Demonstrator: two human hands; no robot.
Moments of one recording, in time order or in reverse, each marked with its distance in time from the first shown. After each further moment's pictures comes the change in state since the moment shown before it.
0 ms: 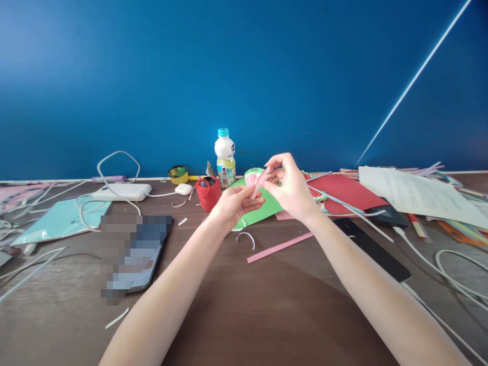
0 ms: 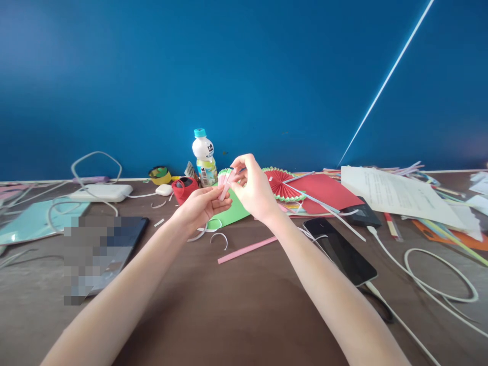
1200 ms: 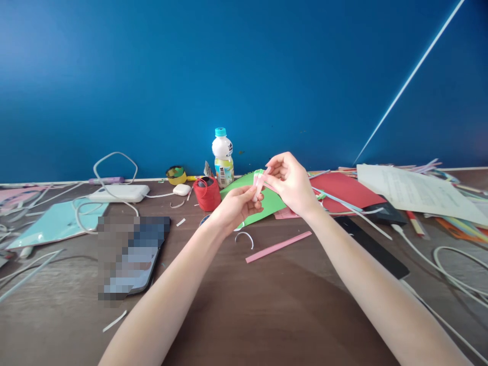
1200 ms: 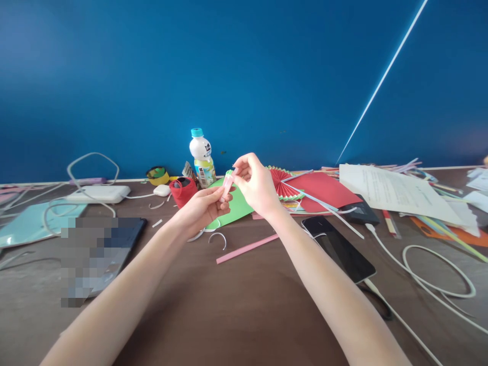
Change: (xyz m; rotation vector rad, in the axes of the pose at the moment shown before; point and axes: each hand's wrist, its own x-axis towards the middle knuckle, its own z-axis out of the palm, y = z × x) left_hand -0.006 -0.003 0.004 -0.063 -0.208 0.016; right_hand 0.002 0.009 -0.006 0.018 0.057 0.044
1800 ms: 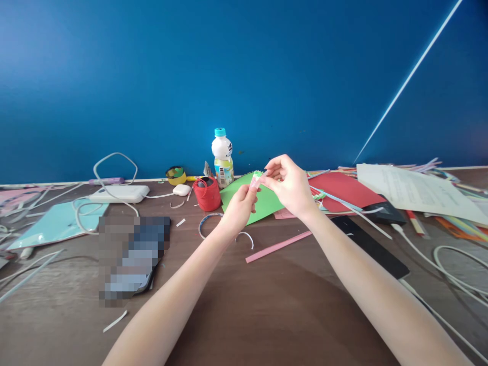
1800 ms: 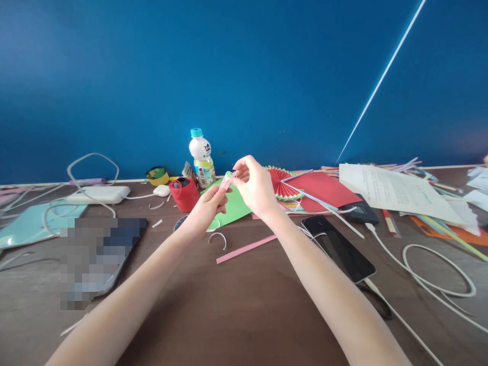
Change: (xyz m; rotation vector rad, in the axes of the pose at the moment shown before) left_hand 0.007 -0.017 0.006 0.452 0.254 0.199; right_hand -0.002 -0.001 0.004 -0.110 0.050 -0.006
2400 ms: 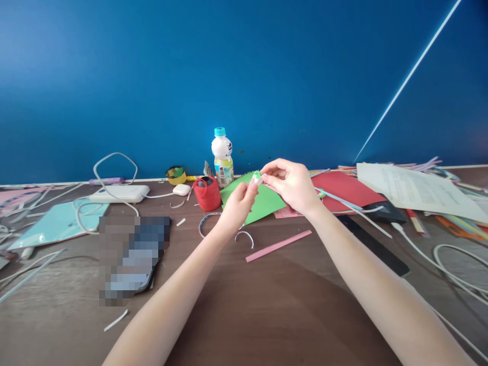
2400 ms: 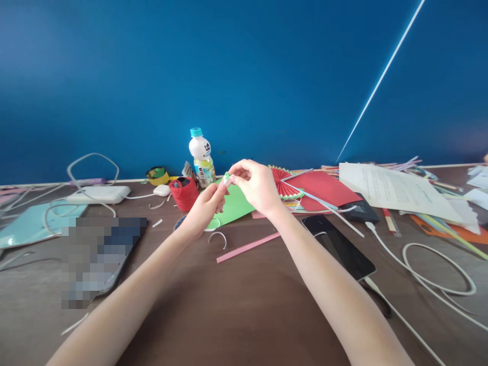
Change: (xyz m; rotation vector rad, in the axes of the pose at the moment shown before) left_hand 0.002 -0.004 -0.007 0.146 0.011 0.081; right_hand 0.004 -0.004 -0.008 0.134 -0.099 0.078
